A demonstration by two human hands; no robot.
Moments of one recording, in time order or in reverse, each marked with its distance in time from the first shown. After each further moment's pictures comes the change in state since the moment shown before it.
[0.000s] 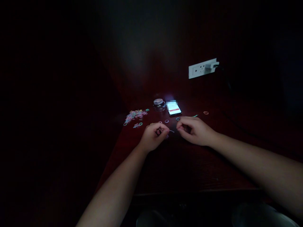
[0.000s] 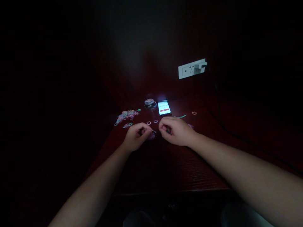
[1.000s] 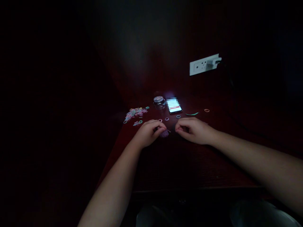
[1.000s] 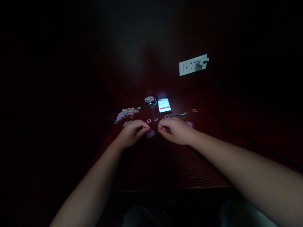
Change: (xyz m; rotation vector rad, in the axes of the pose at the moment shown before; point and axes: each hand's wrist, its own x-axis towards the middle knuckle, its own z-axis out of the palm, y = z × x) left_hand 0.003 -0.007 -0.024 0.290 -0.209 0.115; right_hand -0.001 0.003 0.004 -0.017 -0.162 0.025
